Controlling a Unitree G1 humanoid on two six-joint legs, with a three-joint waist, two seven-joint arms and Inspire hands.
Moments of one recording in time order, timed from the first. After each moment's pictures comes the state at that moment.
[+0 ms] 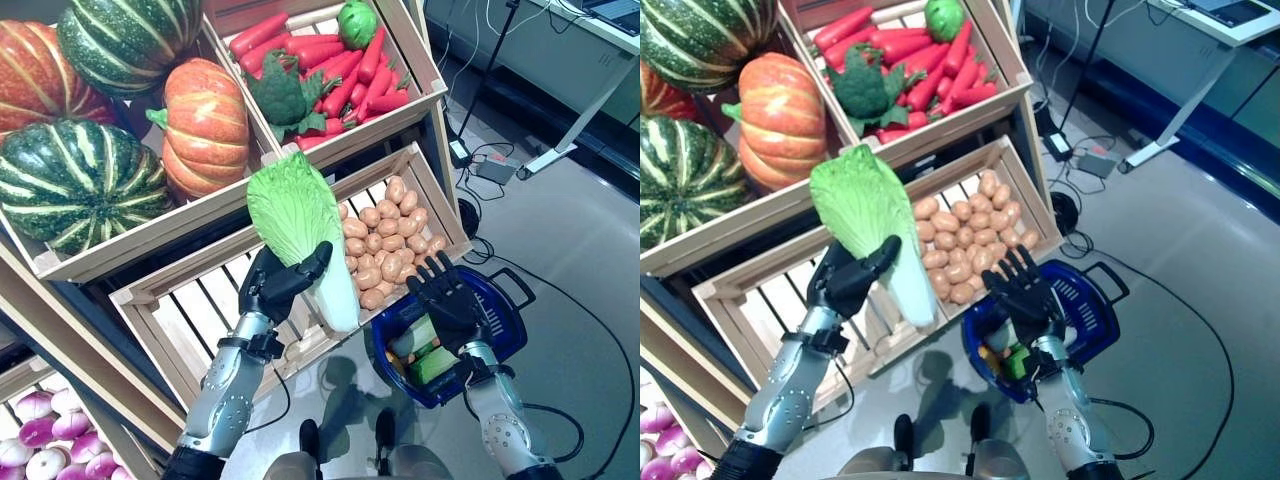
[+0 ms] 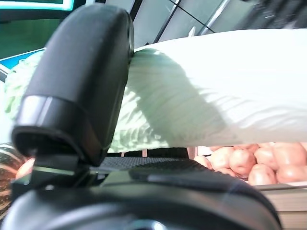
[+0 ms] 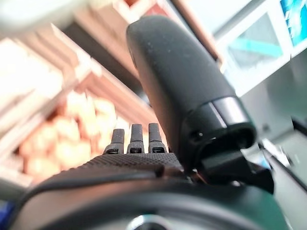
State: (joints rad) left arm 0.00 0.33 -0.20 -0.09 -0.80 -0.09 -0.03; right arm 0.08 -0.32 0.17 0.00 1.03 -0.06 0.20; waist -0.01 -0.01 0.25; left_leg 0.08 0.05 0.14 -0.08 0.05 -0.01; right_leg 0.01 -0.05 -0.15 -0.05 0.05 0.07
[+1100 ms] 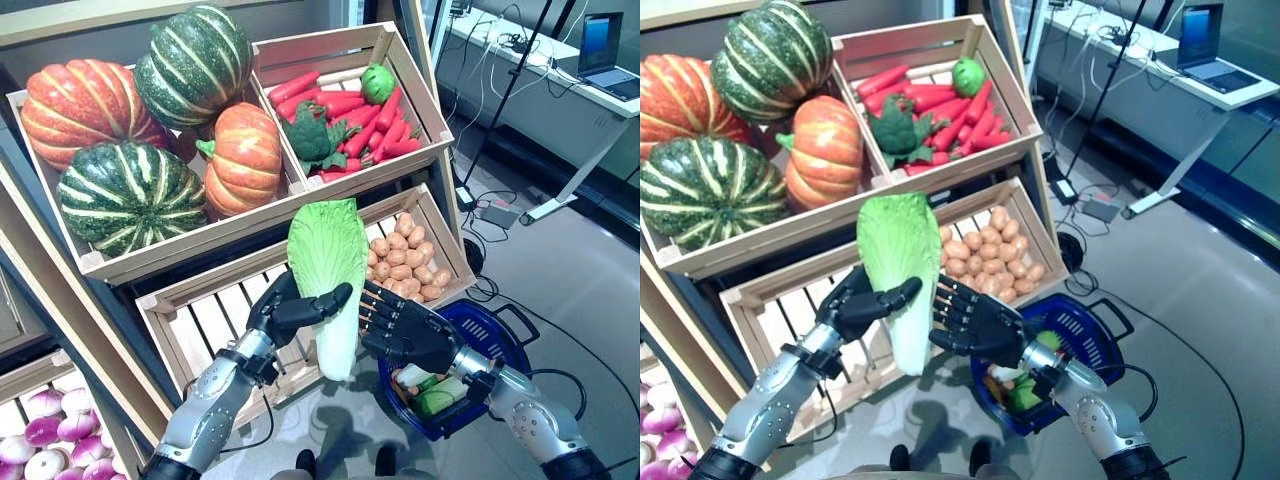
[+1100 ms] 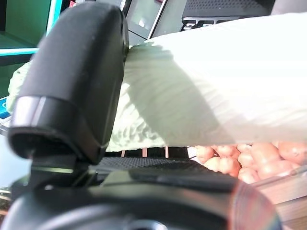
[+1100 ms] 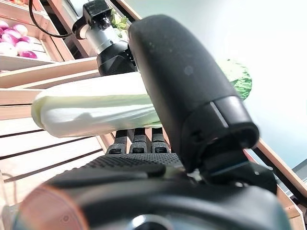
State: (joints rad) left arm 0.06 0.49 -0.27 -0.09 -0.80 -0.03 -0.18; right arm 0.03 -0.51 0.22 0.00 0.94 0.28 0.63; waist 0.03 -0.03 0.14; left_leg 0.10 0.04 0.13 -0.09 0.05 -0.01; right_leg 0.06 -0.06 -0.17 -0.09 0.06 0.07
